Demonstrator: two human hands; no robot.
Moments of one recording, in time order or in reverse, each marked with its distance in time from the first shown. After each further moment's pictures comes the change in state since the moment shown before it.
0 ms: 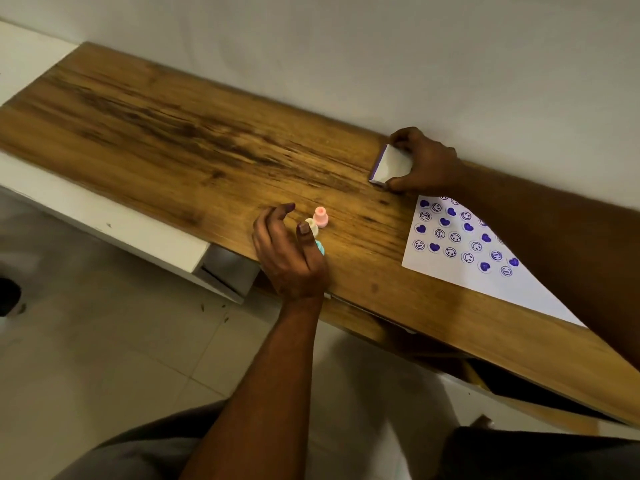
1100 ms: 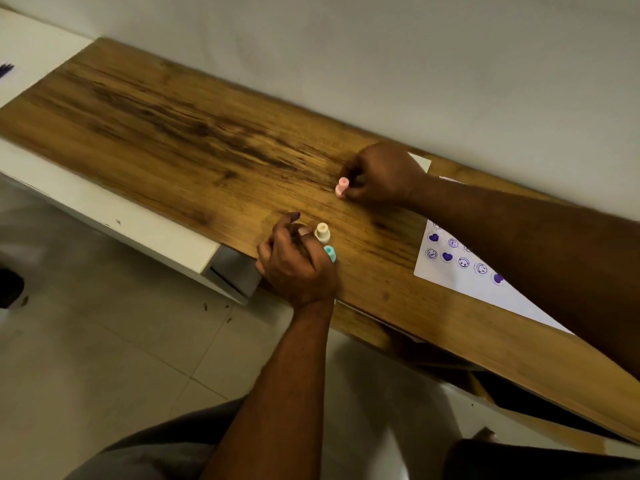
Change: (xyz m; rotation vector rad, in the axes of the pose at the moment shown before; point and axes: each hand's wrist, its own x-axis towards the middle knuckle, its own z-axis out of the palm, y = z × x) left_hand -0.002 0.003 -0.001 0.089 0.045 -0.251; right_hand 0.016 -0.093 0.028 -0.212 -0.028 -0.364
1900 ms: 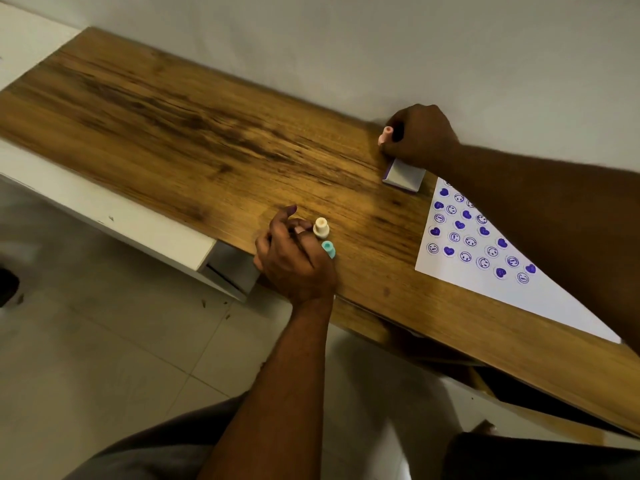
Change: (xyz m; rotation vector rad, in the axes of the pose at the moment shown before) left_hand 0.001 0.006 -0.002 -0.058 -0.001 0.030; right_hand 0.013 0.065 -0.017 0.027 0.171 0.361
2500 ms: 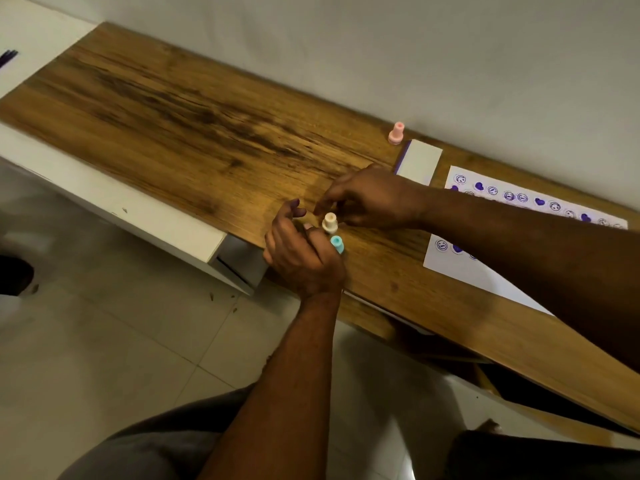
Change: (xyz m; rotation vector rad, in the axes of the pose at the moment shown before) left_hand 0.000 -0.001 0.000 -0.030 -0.017 -0.004; right_hand -0.077 -0.081 0.015 0.060 -0.418 -0.762
